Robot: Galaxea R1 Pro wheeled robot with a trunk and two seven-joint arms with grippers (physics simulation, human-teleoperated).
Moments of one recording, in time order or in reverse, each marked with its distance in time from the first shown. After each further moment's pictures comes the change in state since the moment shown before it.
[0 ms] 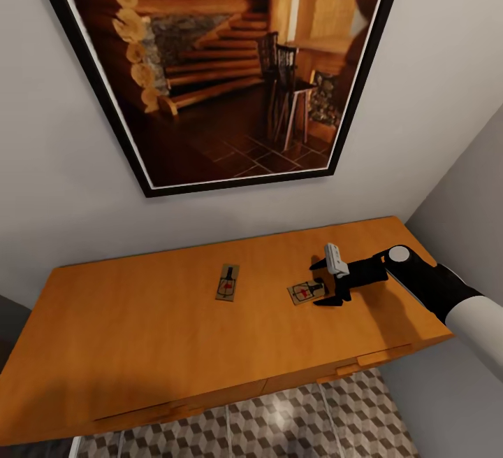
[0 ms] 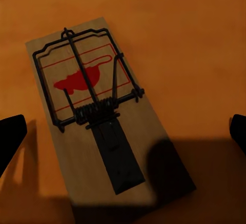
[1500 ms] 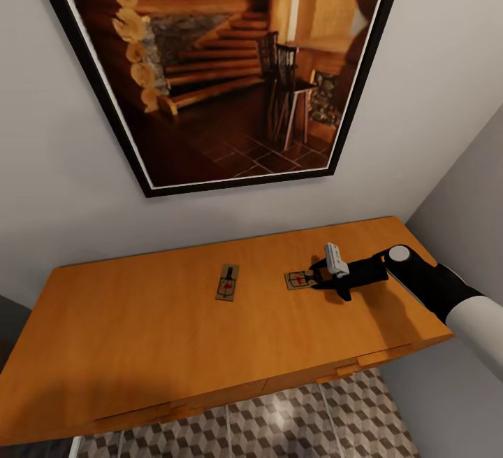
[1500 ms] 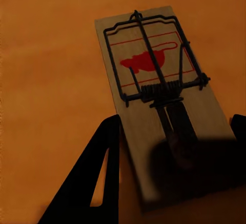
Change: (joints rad) left arm 0.000 0.000 0.000 -0.001 0.000 0.000 0.000; right arm 0.001 -0.001 -0.004 -0.005 -0.006 0.018 0.008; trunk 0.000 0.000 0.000
